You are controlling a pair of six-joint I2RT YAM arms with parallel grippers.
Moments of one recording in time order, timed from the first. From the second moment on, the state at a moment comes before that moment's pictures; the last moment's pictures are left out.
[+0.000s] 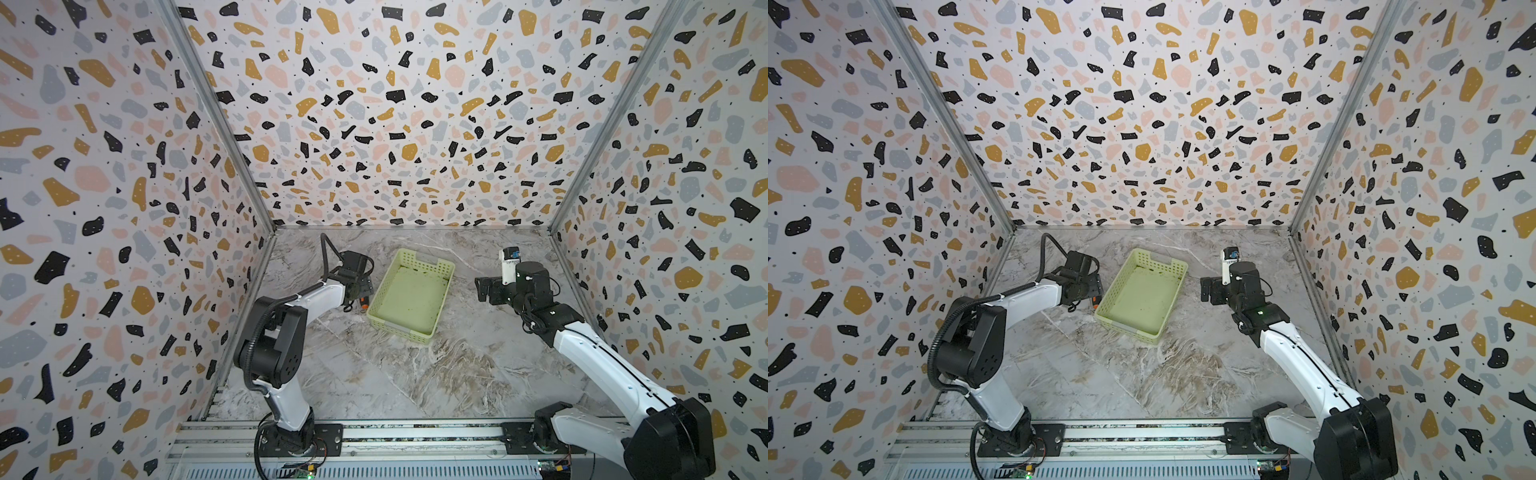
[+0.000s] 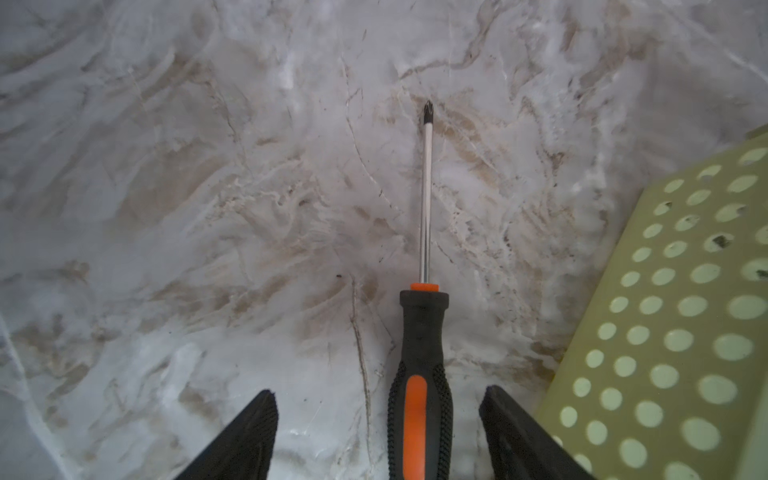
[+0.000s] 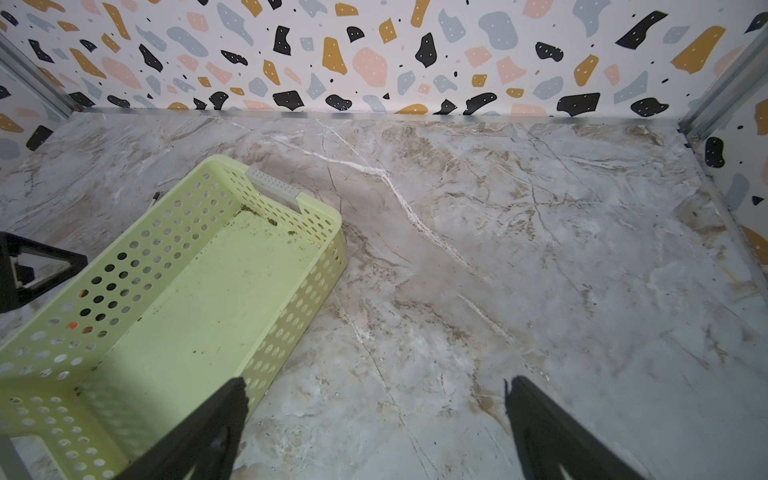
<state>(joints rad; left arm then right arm) -0.33 1.77 1.09 -0.31 -0.20 -0.51 0.34 1.13 0.82 -0.23 0.06 0.16</state>
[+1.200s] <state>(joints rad) -0.33 1.87 1.11 -0.34 -0.20 -0.43 0.31 1.11 0.79 -0.21 0.04 0.18</state>
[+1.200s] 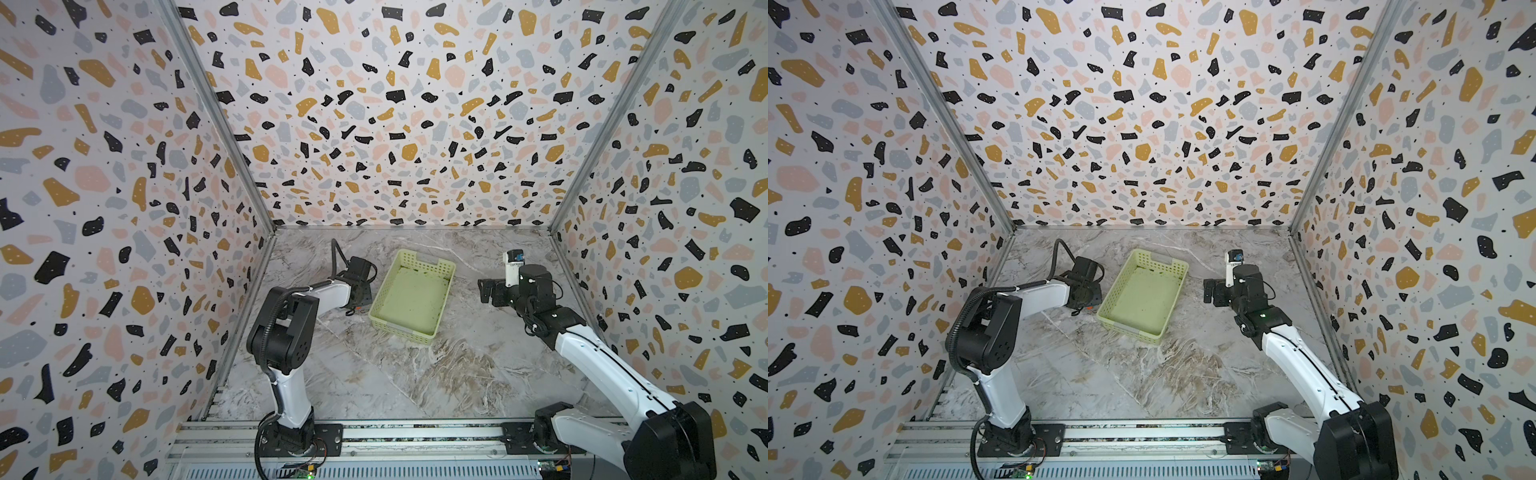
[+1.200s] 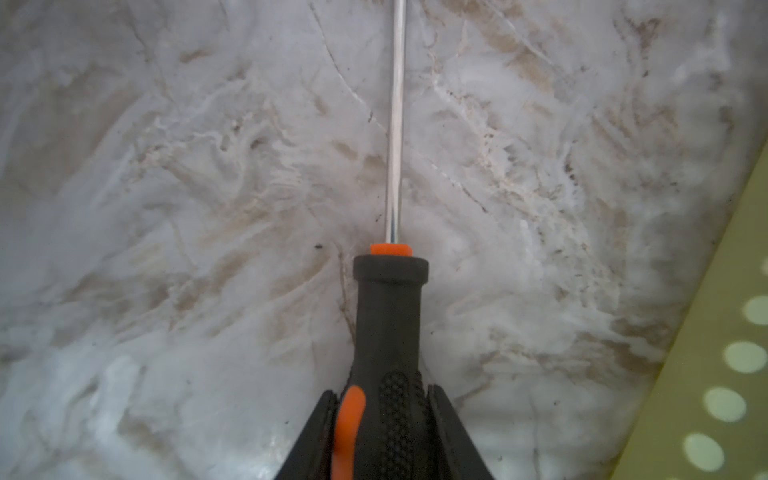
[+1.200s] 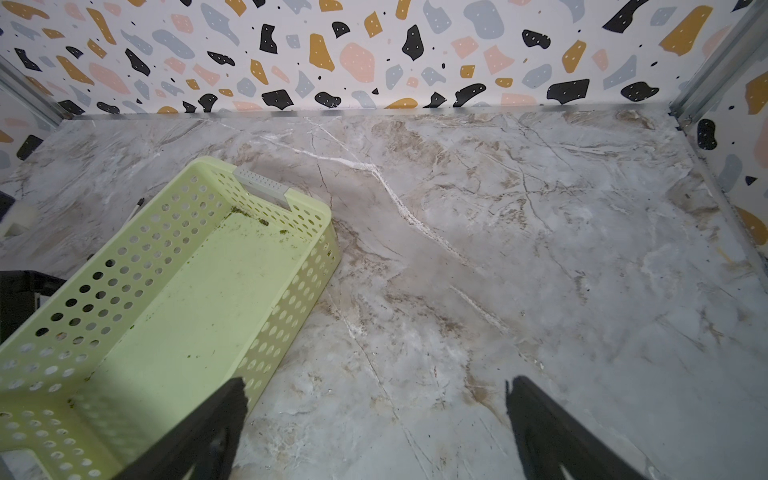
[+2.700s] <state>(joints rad) -0.73 1.92 1.29 -0.32 -0.14 -0.40 0.29 1.08 0.76 -0.24 0.03 0.19</state>
